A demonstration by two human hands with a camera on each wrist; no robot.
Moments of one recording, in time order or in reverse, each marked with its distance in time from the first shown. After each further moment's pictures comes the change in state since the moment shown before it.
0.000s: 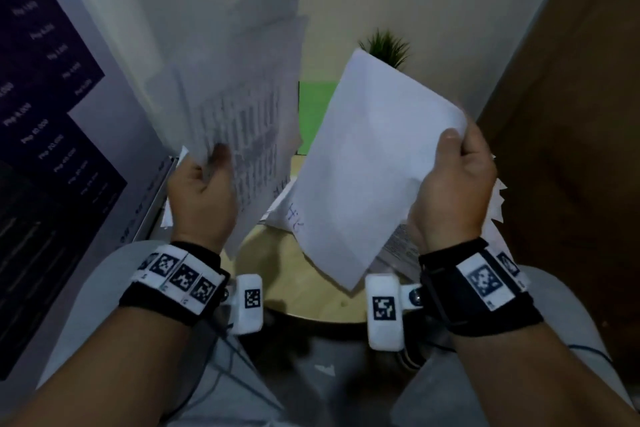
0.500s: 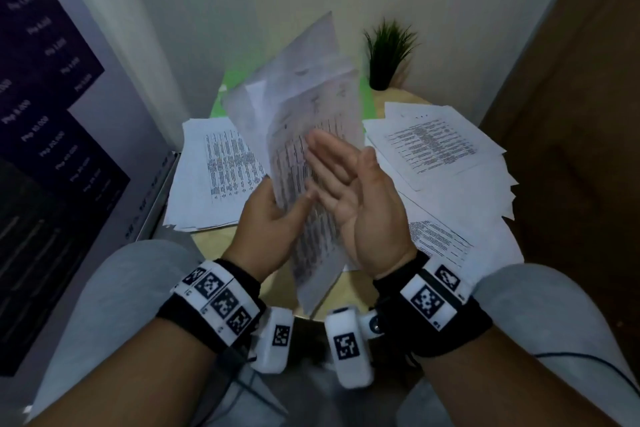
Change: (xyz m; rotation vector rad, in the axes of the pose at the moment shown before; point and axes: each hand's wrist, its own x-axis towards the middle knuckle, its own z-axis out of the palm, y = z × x) left_hand -0.040 -0.003 0.034 0.004 -0.460 -0.100; right_hand -0.051 0.029 0.035 0.206 -0.689 0.273
